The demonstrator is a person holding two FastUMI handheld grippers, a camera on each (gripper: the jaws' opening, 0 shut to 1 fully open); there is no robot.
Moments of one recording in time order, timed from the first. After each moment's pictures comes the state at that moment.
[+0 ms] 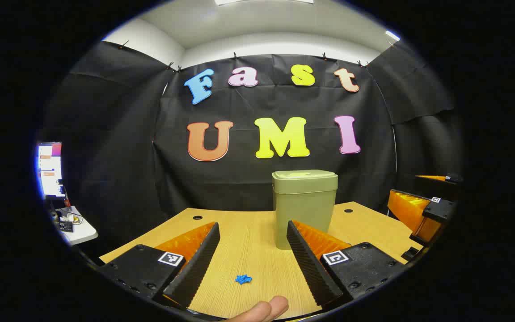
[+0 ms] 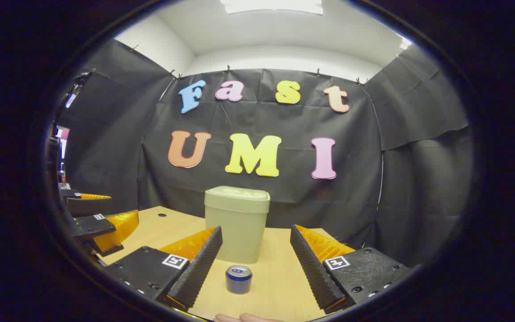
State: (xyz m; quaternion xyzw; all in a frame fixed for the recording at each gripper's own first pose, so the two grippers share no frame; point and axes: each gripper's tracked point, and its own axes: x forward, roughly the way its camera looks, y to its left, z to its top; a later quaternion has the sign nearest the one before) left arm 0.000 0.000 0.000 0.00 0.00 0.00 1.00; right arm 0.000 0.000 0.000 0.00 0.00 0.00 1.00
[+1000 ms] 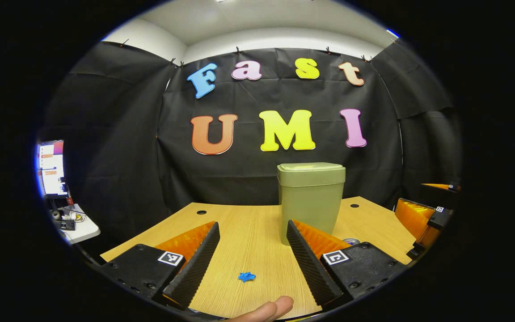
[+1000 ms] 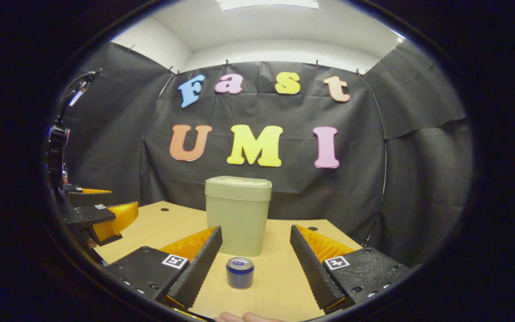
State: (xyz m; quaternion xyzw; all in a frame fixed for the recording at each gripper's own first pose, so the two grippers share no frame) left arm 0.009 -0.001 -0.015 0.01 0.02 0.01 1.00; right arm 0.010 -0.006 -0.032 0.03 0.03 0.01 1.00
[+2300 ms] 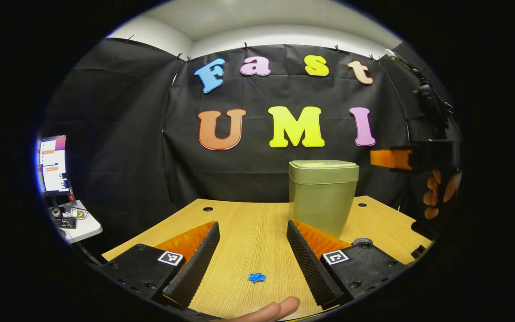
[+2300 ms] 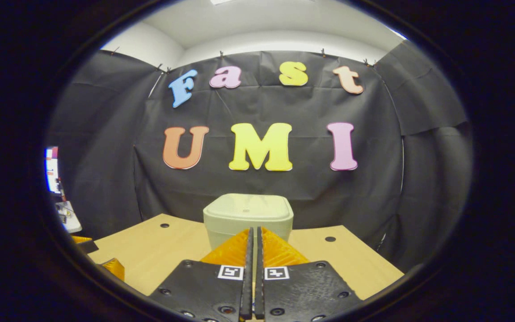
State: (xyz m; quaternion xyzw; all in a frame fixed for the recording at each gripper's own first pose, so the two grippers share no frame) left arm 0.020 0.026 -0.026 -0.01 0.03 0.03 1.00; right arm 0.159 0.041 0.040 0.04 0.06 0.02 1.00
